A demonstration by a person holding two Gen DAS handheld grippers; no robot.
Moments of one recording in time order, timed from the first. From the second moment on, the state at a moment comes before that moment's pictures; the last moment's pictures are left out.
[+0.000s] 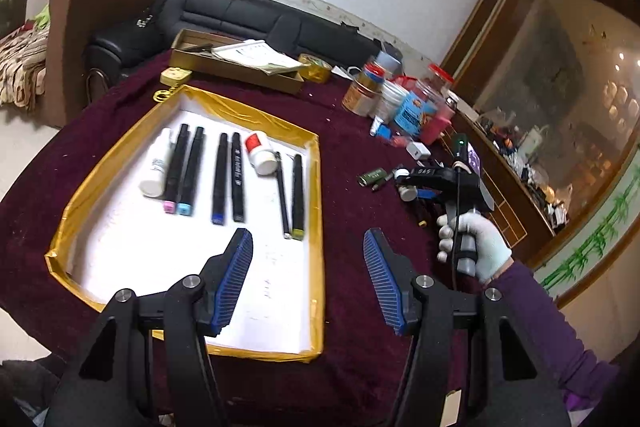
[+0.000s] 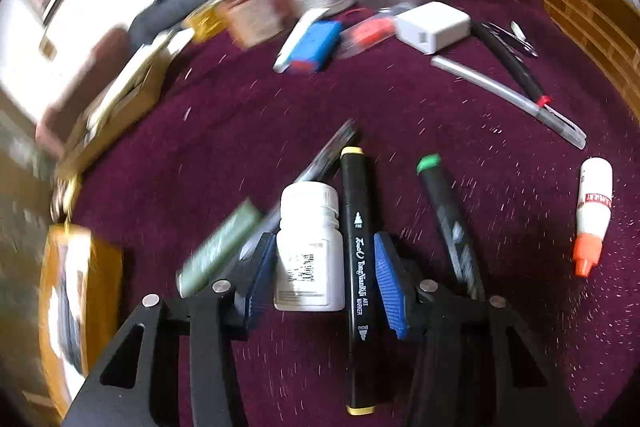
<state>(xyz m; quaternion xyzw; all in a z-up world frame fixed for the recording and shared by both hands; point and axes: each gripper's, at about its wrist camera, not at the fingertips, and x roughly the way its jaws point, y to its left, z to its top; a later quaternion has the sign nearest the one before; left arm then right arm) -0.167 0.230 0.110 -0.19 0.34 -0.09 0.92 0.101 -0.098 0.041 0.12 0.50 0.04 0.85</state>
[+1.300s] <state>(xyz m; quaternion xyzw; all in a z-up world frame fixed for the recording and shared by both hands) -0.022 0.018 0.032 -0.03 0.45 -0.14 0.88 0.001 -0.178 0.025 0.26 0.41 0.15 0.86</state>
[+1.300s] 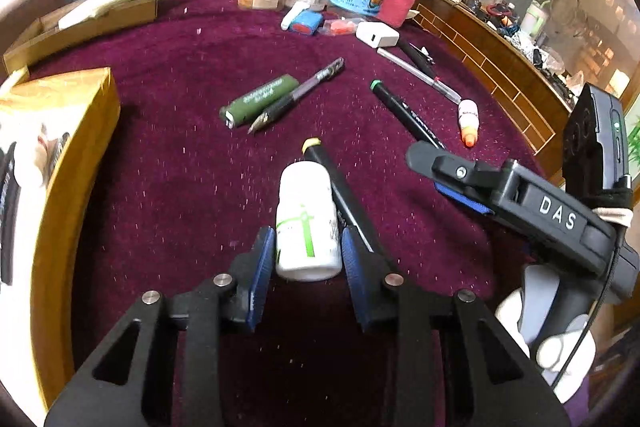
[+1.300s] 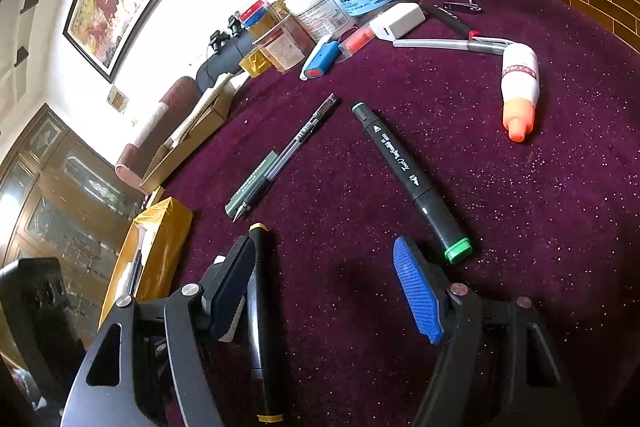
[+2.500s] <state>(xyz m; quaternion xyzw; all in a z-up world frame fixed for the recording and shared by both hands) -0.130 0.196 0.078 -0.22 0.34 -0.12 0.91 -0.005 -0.080 0.031 -0.01 0.48 0.08 0.88</state>
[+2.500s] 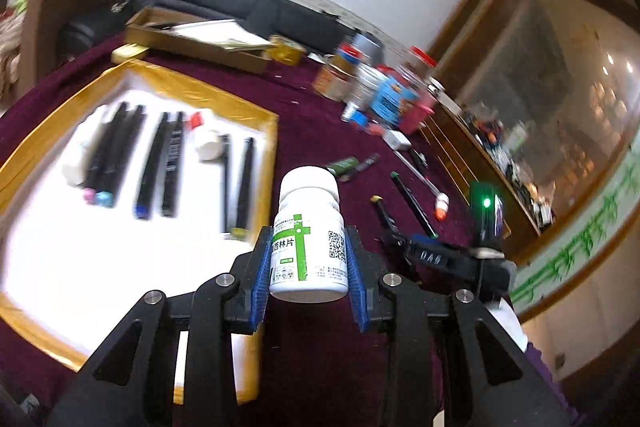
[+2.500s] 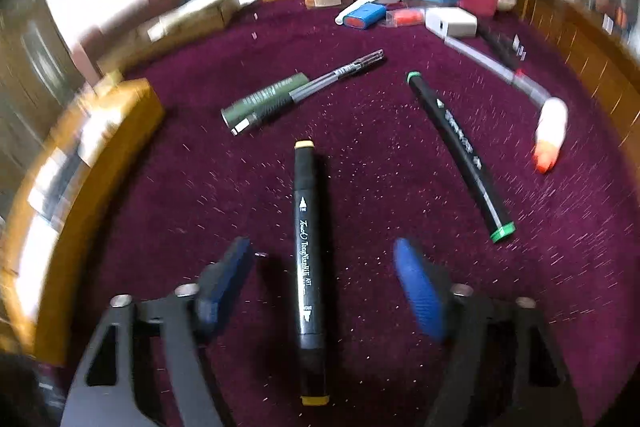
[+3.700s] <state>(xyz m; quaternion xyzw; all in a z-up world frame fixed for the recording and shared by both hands) -0.122 0.281 0.026 -0.30 0.39 -0.04 0.87 -0.013 0.097 0.074 0.14 0.52 0.31 0.79</state>
